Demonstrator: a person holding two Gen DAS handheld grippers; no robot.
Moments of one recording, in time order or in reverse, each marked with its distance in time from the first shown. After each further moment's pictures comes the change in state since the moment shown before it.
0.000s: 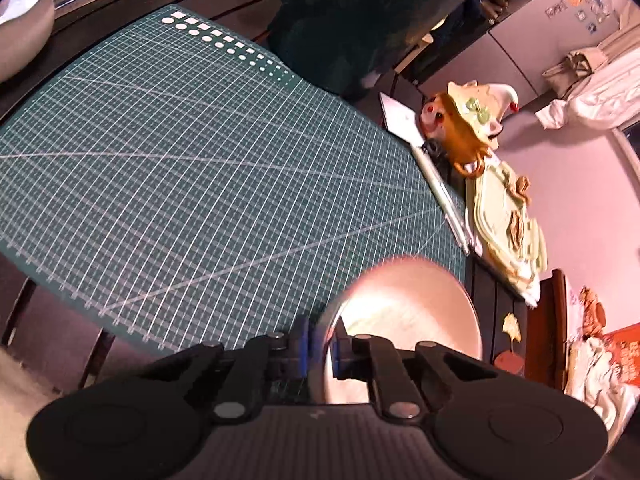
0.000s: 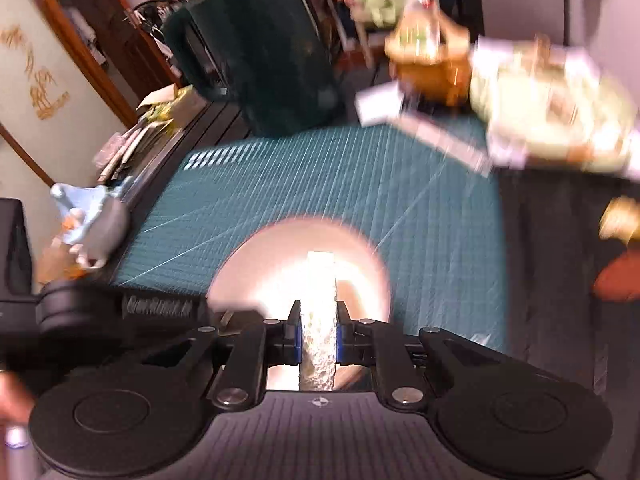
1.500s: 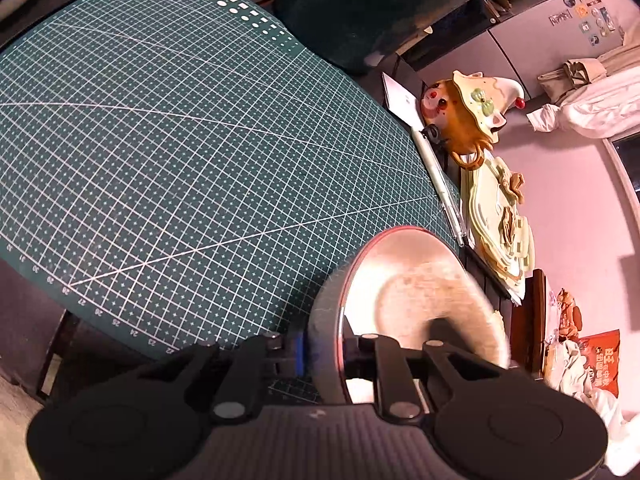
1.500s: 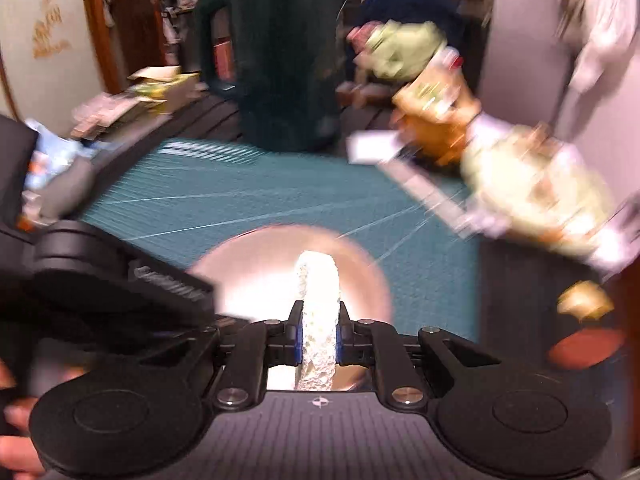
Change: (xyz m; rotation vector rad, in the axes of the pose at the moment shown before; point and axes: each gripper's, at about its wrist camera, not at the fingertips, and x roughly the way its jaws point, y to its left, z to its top) left arm 0.027 0.021 0.008 -0.068 0.068 -0.072; right arm 0.004 0.045 -0.024 -0.401 -0.222 -0.387
